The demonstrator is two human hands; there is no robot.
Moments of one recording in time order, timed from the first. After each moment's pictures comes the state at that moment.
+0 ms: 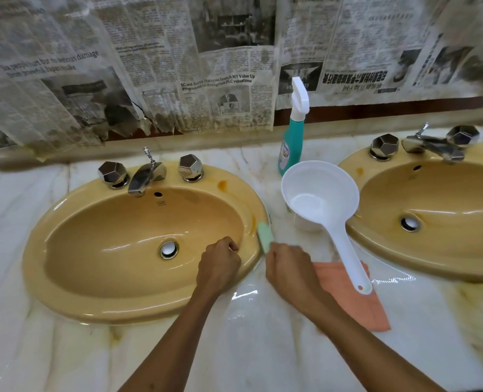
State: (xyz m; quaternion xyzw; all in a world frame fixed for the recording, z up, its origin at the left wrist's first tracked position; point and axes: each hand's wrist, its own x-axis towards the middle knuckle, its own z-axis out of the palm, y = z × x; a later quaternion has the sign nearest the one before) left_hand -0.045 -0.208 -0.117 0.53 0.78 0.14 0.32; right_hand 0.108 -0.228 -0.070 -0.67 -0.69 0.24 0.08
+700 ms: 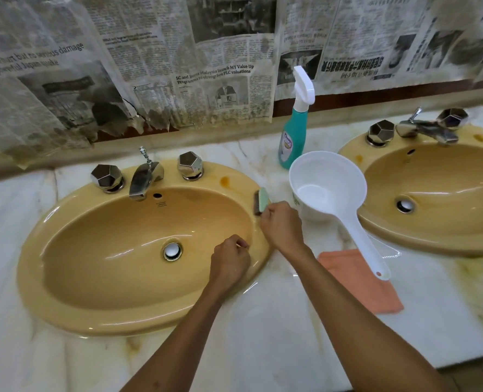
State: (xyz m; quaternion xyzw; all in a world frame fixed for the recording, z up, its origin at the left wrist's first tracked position) left_hand -0.059 -0.205 -0.118 0.53 0.73 0.18 0.40; right_hand 0.058 -0.160 -0.074 -0.76 -0.54 0.29 0.19
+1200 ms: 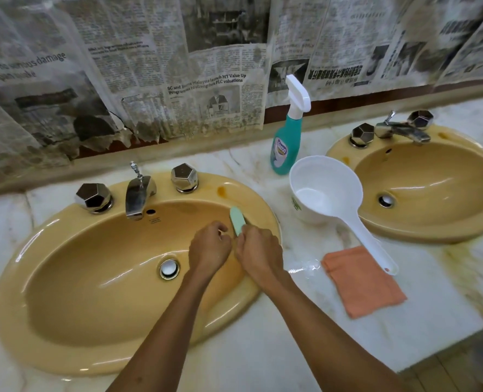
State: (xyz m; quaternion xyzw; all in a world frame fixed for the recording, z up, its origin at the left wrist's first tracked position) left_hand -0.114 -0.149 -0.109 0.61 0.71 0.17 0.31; right_hand -0.007 -0.186 -0.074 -0.76 -0.60 0.22 0.12
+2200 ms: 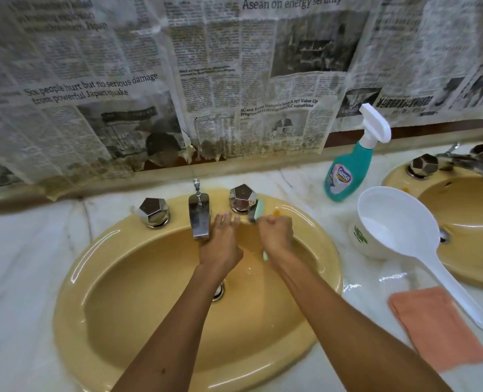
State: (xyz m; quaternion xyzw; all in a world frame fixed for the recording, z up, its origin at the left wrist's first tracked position) left_hand -0.210 -0.086 -0.099 0.72 0.65 0.04 0.24; right_hand -0.094 -0.076 -0.092 -0.76 -0.34 0.40 0.38
